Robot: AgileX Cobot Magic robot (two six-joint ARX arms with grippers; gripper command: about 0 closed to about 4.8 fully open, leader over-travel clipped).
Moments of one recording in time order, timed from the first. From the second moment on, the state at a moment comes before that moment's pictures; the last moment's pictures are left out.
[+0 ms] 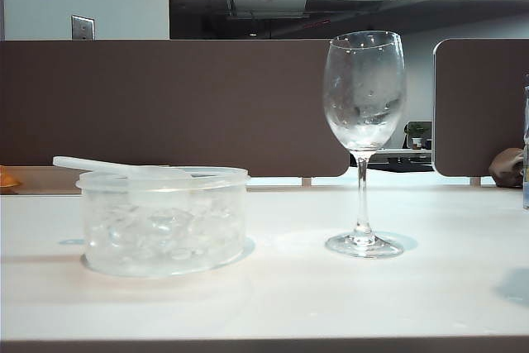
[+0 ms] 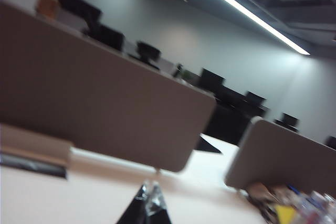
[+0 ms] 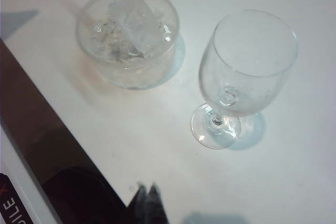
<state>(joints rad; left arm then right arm) 0.05 0.01 0.51 -0.18 0.27 -0.48 0.53 0.80 1.03 -0.90 -0.26 -0.21</state>
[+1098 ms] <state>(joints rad) 0.05 0.96 0.87 -0.41 0.20 -0.60 0.53 0.80 1.03 -0.90 -0.26 -0.21</state>
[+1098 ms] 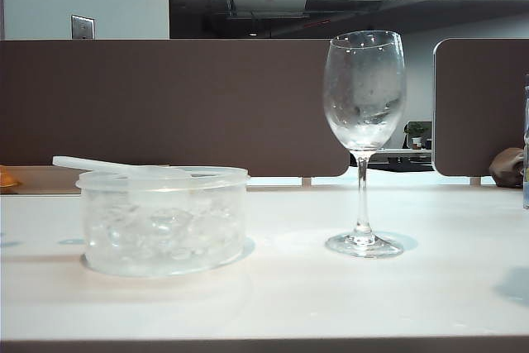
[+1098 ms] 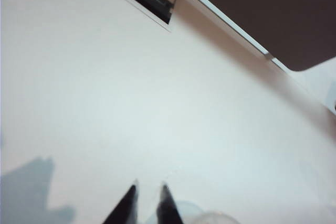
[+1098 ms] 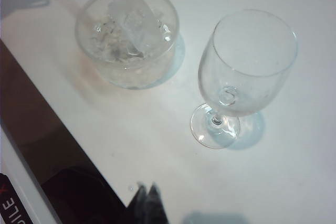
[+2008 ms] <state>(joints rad) 0.05 1.08 0.28 0.50 0.29 -1.32 0.53 0.80 1.03 -0.90 -0.26 -0.21</state>
